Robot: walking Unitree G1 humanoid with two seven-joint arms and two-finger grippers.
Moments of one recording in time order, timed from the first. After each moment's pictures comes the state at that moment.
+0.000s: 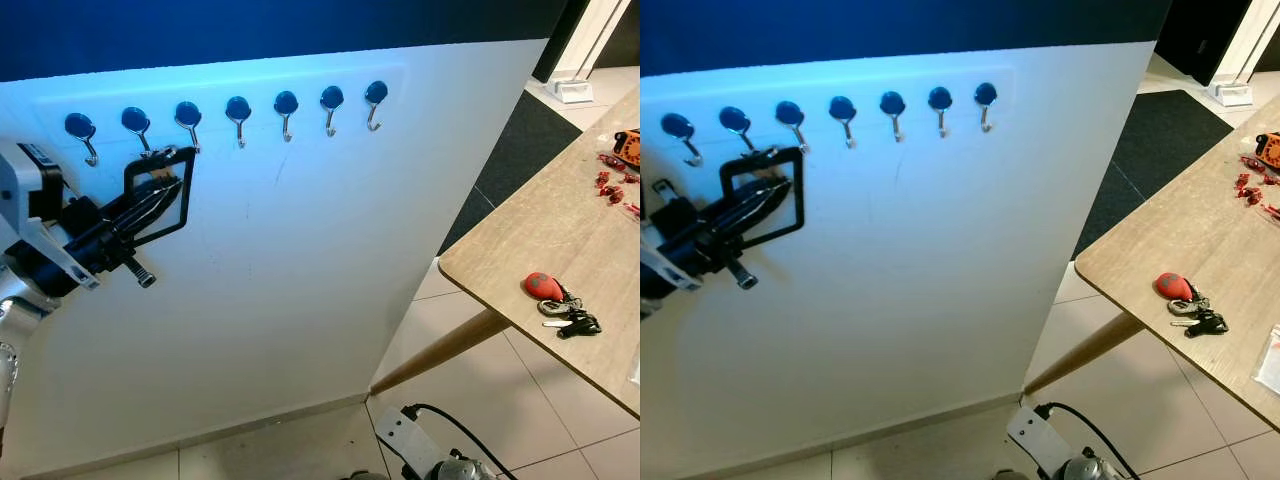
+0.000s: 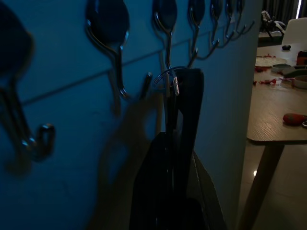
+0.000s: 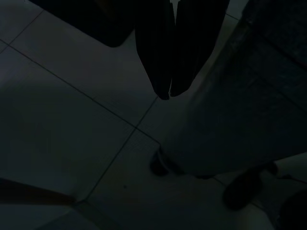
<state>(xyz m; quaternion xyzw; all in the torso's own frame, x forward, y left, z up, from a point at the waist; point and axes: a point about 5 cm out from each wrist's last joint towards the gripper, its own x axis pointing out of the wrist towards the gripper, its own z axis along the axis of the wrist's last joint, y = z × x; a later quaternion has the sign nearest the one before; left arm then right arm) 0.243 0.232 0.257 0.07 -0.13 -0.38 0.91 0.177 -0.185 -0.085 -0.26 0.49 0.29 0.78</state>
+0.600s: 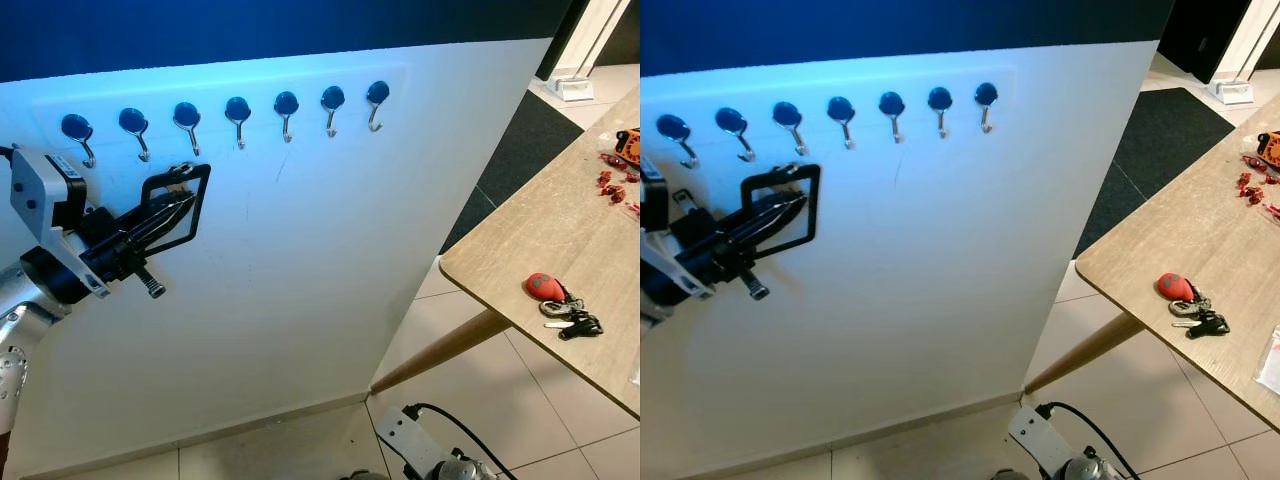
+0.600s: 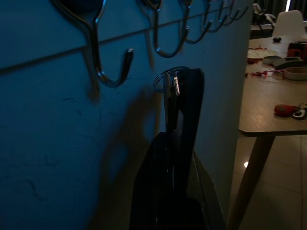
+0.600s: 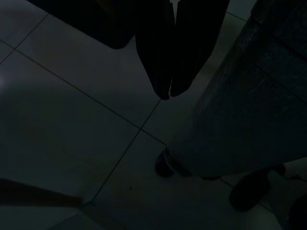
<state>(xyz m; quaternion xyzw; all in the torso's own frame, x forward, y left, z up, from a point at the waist) 0.241 0.230 0.252 0.08 -0.12 -0.39 0.91 0.177 -0.186 -0.085 -0.27 0.49 0.28 0.78</state>
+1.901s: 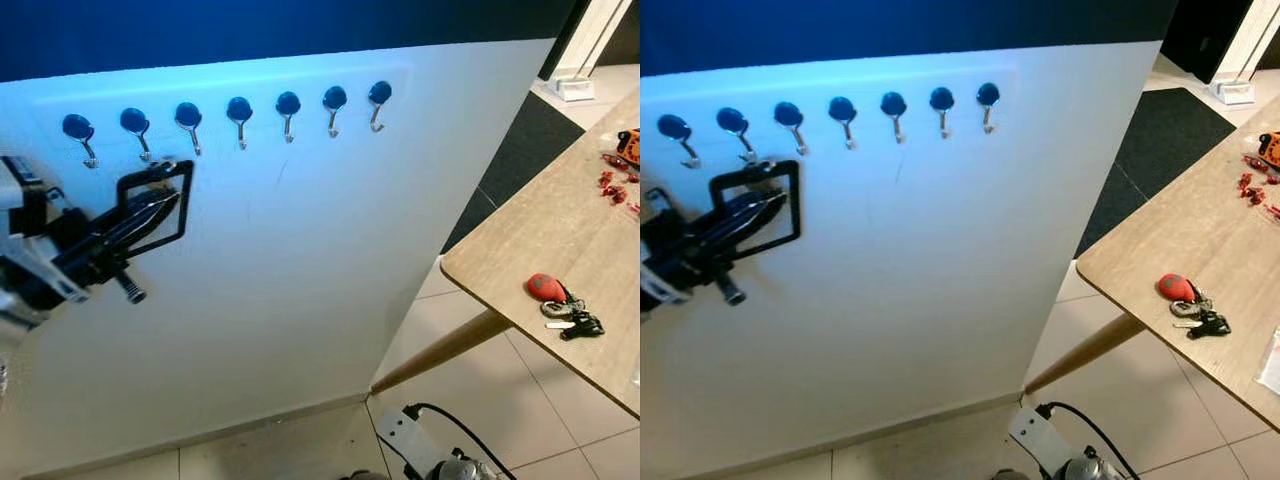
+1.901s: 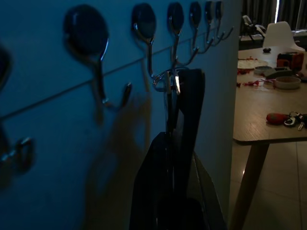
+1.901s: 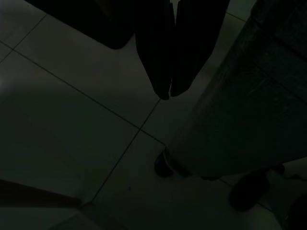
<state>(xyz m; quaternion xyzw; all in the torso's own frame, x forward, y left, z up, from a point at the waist) 0.236 0.233 0.260 0.07 -0.15 -0.40 0.90 0.177 -0.186 -0.085 -0.26 0.49 0.28 0.78</state>
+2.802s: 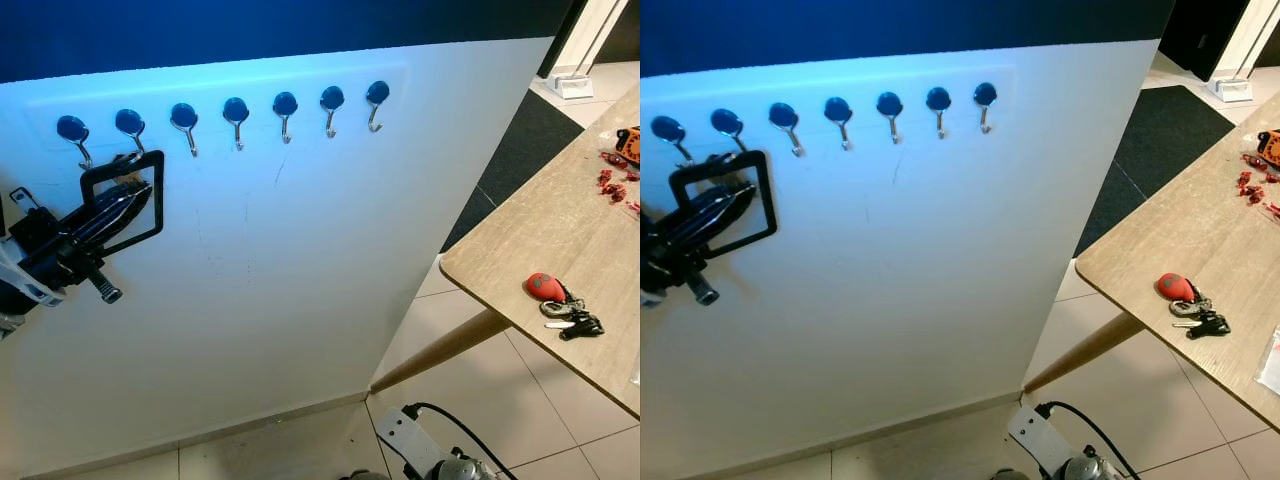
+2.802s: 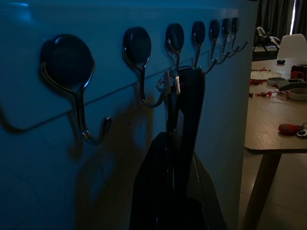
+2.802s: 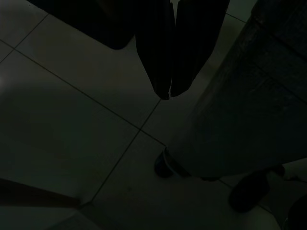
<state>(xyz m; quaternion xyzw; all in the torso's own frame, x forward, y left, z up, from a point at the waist) 0.222 0.255 0.265 0.06 -0.17 -0.37 0.91 0.179 -0.186 -0.084 -0.27 0.49 0.29 0.78</state>
